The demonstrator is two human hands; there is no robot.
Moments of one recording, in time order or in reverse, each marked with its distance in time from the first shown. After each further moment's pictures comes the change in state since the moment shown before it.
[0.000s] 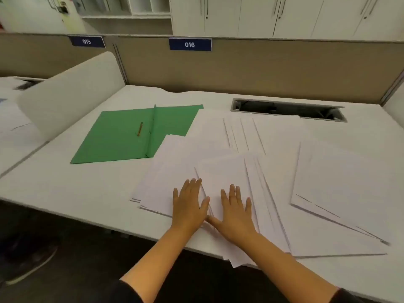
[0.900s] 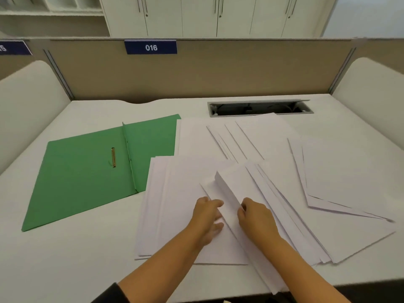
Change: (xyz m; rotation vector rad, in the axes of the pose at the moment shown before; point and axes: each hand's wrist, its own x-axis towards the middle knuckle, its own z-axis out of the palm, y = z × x) left_hand 0.087 -0.014 -0.038 -1.120 -0.599 -0.561; right_hand 0.053 -0.038 -0.023 0.203 0.330 0.396
